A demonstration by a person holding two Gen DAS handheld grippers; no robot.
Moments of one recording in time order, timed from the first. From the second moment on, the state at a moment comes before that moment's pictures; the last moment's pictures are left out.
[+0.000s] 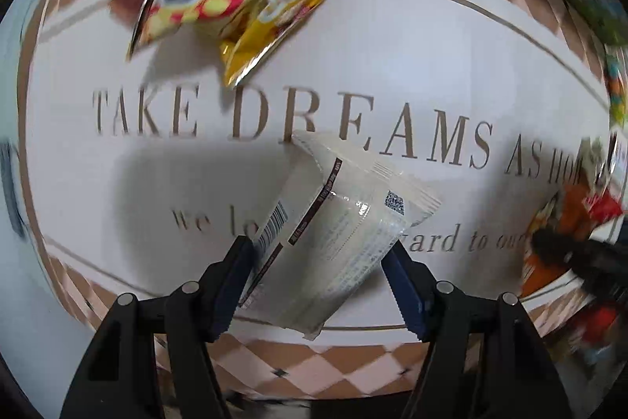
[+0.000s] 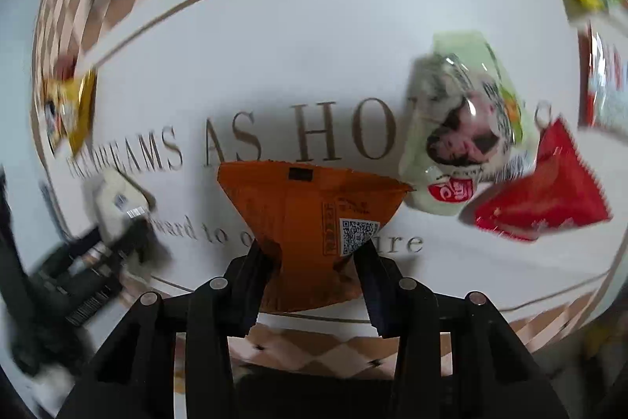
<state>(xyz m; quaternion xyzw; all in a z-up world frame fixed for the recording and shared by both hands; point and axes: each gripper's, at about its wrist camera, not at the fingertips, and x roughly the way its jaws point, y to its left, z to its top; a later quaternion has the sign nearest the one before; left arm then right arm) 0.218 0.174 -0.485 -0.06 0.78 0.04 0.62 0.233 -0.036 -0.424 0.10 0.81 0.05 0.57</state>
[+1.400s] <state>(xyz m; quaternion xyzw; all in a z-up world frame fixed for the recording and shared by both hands) 0.225 0.102 -0.421 0.00 0.74 0.03 0.67 0.221 -0.031 -0.399 0.04 0.78 0.09 0.62</state>
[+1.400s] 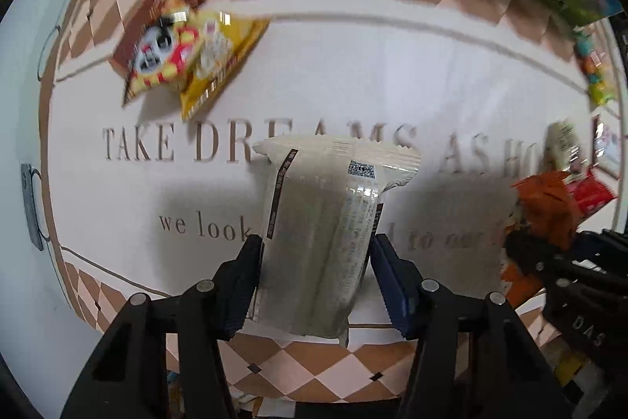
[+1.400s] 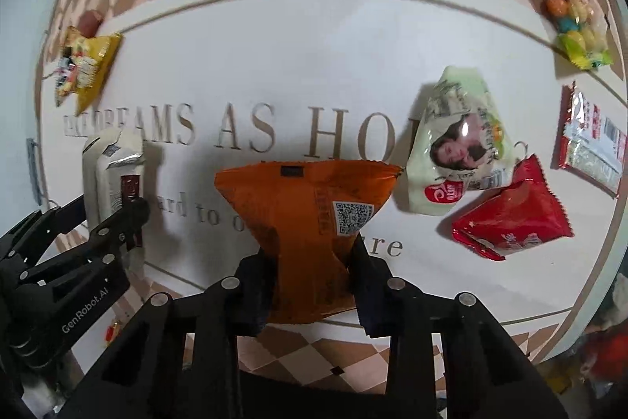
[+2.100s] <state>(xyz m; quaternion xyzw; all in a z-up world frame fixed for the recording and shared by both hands) 0.324 0.077 -0.300 -0.09 0.64 -0.05 0.76 0.286 -0.108 -0.235 0.14 0.67 0.13 0.72</state>
